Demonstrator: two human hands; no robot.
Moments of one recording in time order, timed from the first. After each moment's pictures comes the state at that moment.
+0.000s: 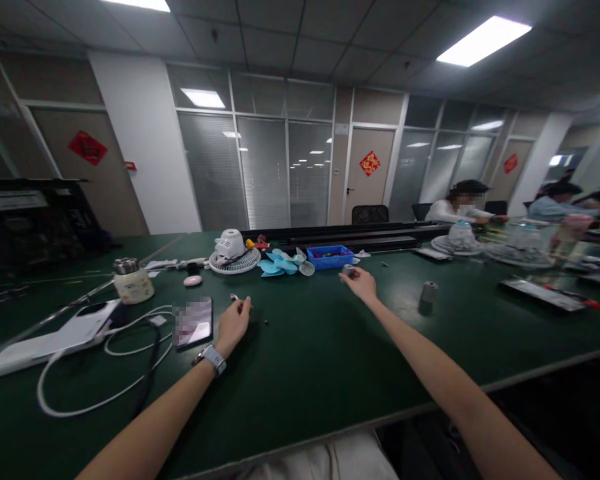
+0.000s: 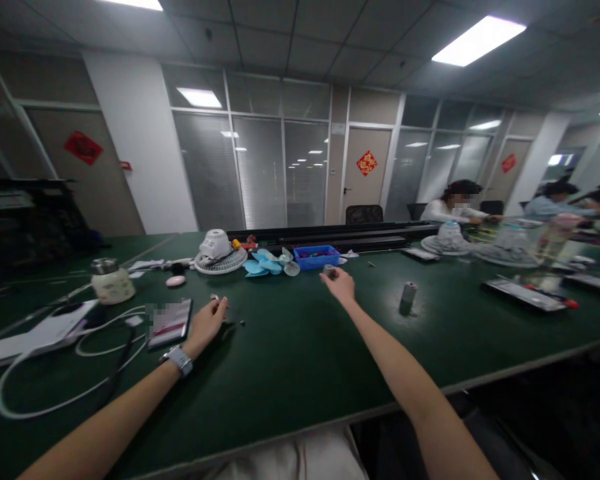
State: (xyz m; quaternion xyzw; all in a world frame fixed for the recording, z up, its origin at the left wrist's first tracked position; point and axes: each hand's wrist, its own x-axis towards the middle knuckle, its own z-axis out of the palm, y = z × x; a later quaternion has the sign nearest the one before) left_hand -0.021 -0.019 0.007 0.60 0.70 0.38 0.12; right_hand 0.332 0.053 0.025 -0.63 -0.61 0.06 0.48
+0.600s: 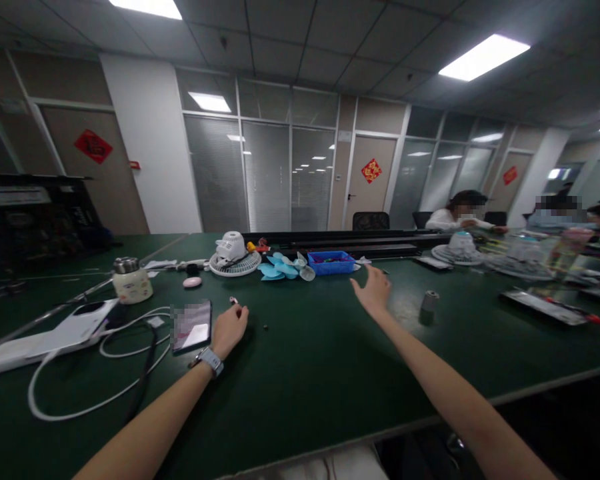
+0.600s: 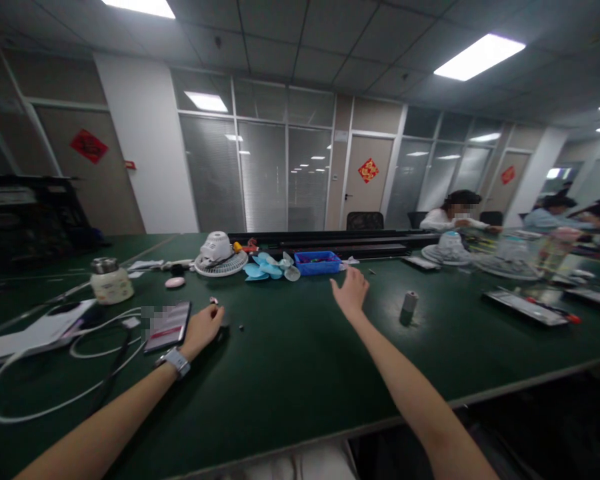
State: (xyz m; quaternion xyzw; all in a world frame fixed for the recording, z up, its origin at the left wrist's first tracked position) left_hand -0.032 -0.013 0.002 0.63 0.72 0.30 0.04; right_hand 0.338 0.032 0.036 -0.65 -0.59 -0.12 0.47
